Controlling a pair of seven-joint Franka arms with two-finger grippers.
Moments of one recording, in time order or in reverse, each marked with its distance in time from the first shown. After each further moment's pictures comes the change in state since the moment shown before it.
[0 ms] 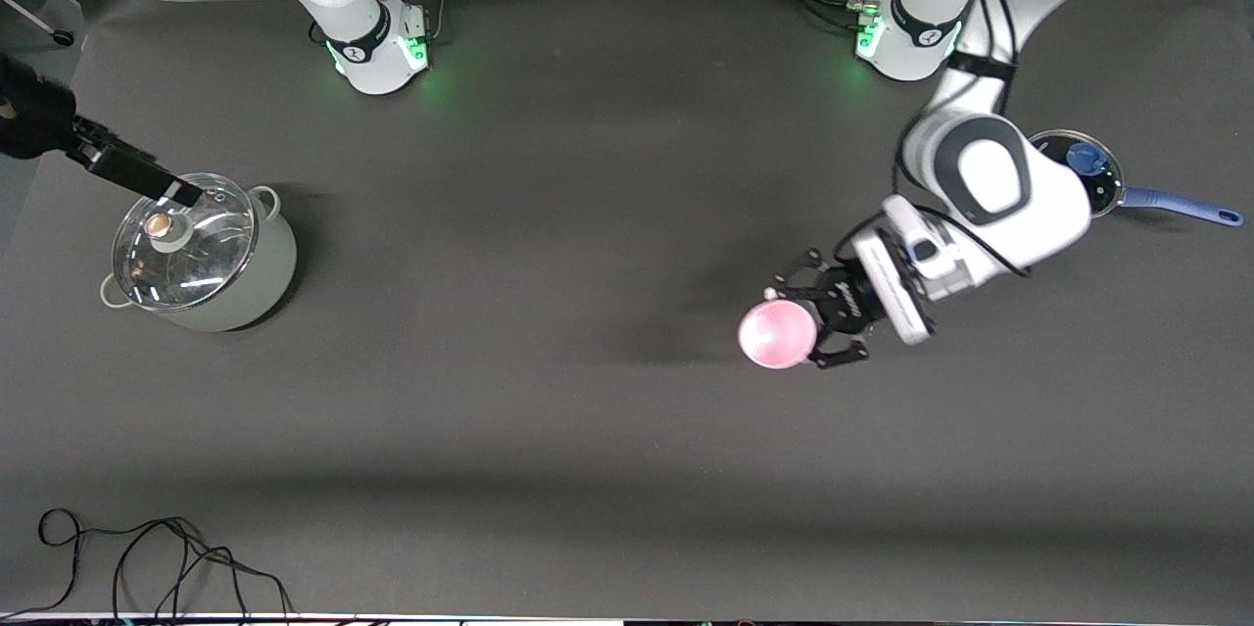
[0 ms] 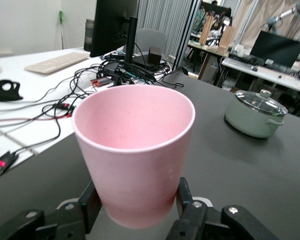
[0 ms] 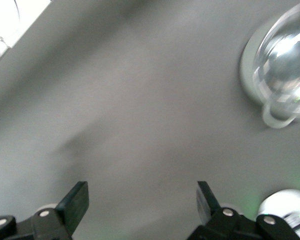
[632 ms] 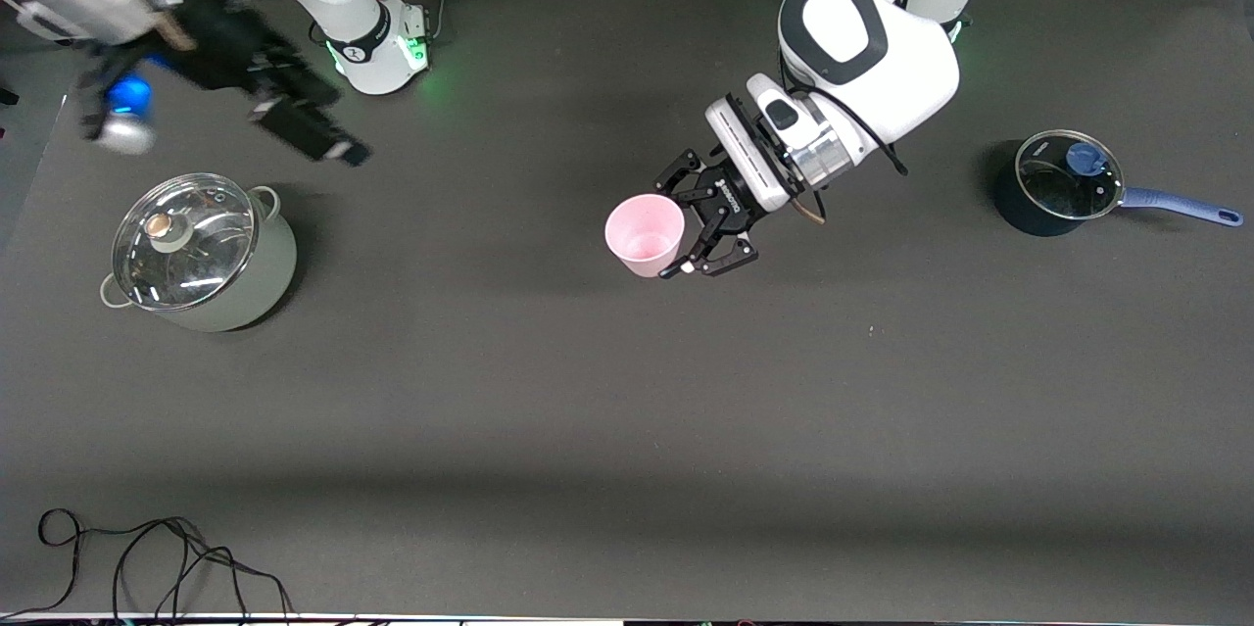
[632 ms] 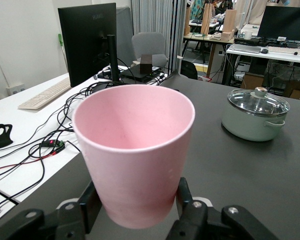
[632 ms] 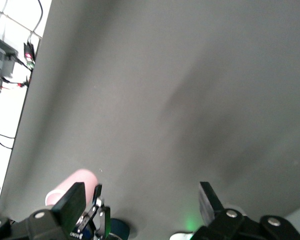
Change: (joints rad) left arm -0.163 -0.119 -0.153 0.001 -0.021 0.369 -0.021; right arm 0.364 0.110 0.009 0.206 0.050 0.044 0.716
